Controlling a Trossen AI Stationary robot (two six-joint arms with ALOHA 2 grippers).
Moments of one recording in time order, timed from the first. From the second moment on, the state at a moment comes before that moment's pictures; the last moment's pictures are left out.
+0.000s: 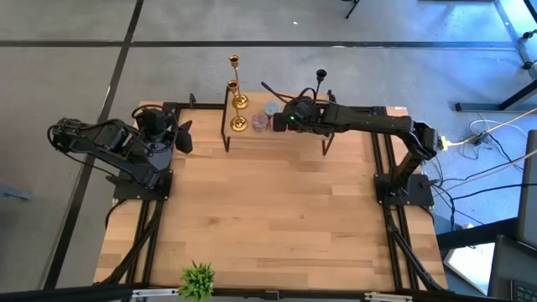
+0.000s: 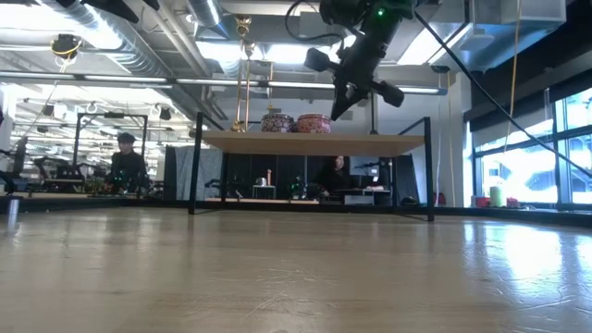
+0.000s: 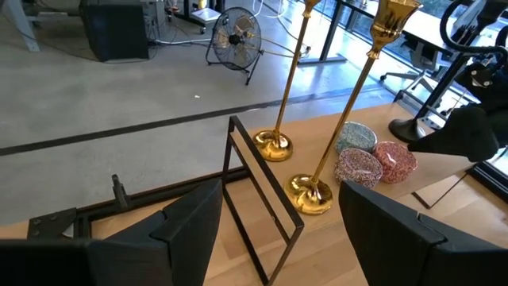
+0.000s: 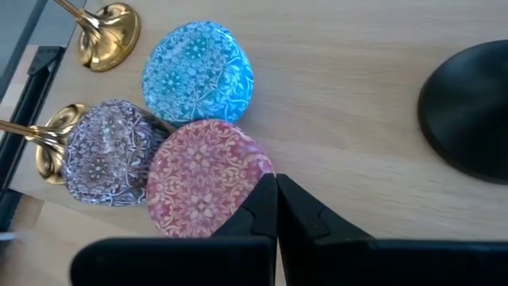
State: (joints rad) left arm -0.28 0.86 1.20 -1.36 -1.13 -1.19; right arm -0.26 1.73 1.48 -0.71 0.39 1.06
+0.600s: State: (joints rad) left arm -0.28 0.86 1.20 -1.36 -1.12 -1.20; right arm -0.26 1.73 1.48 -0.71 0.37 1.04
